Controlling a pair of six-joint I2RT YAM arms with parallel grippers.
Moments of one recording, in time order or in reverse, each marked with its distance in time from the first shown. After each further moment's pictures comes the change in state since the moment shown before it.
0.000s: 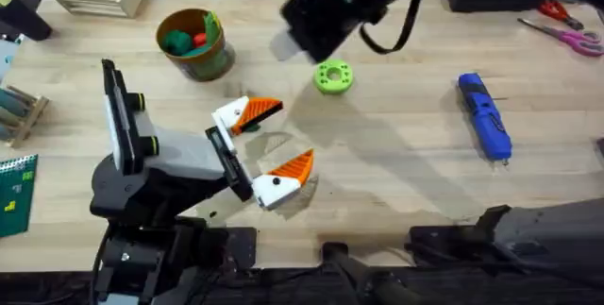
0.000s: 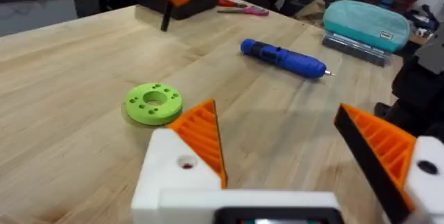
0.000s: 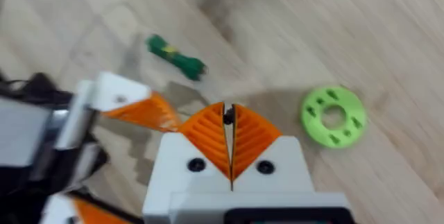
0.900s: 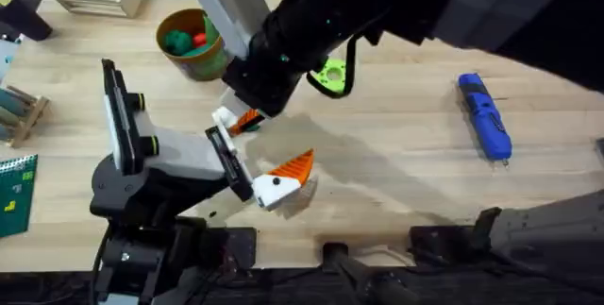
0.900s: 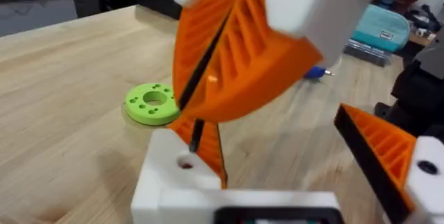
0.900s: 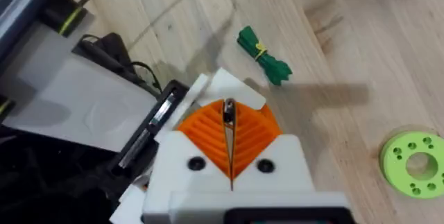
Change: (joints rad) left arm 0.000 0.000 0.000 0.000 0.000 0.000; right arm 0.196 0.077 0.022 0.011 -0.047 0.000
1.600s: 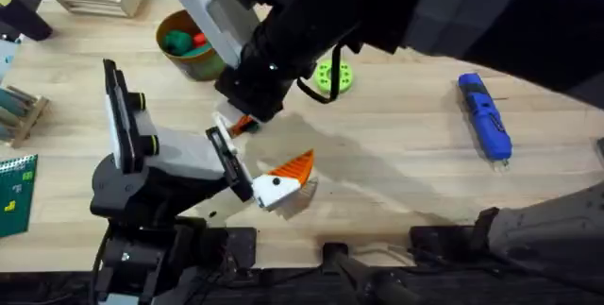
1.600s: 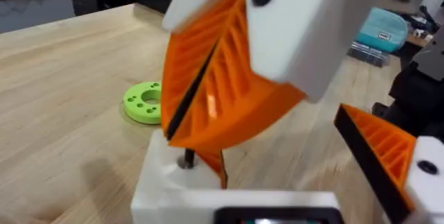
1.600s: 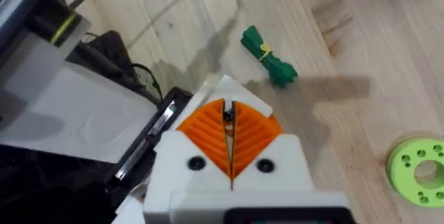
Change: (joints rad) left arm 0.000 0.001 0.000 -0.001 0.004 -0.008; right arm 0.017 0.037 0.002 0.014 0.005 0.000
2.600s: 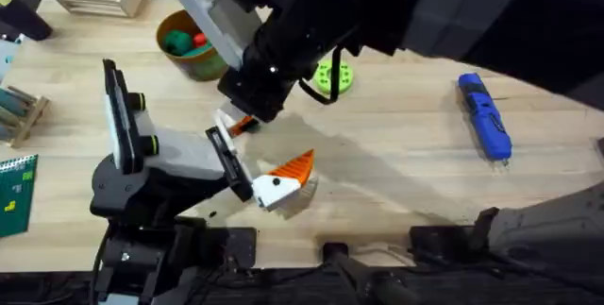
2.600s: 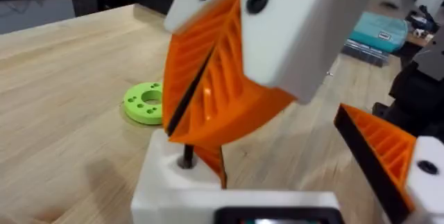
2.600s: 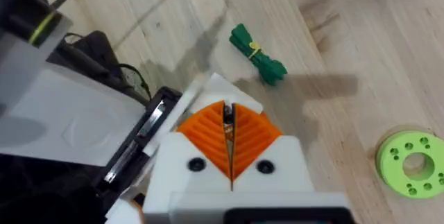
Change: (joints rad) left arm 0.000 -0.001 0.000 0.000 0.000 0.002; right arm 0.003 0.000 0.000 -0.014 0.048 0.000
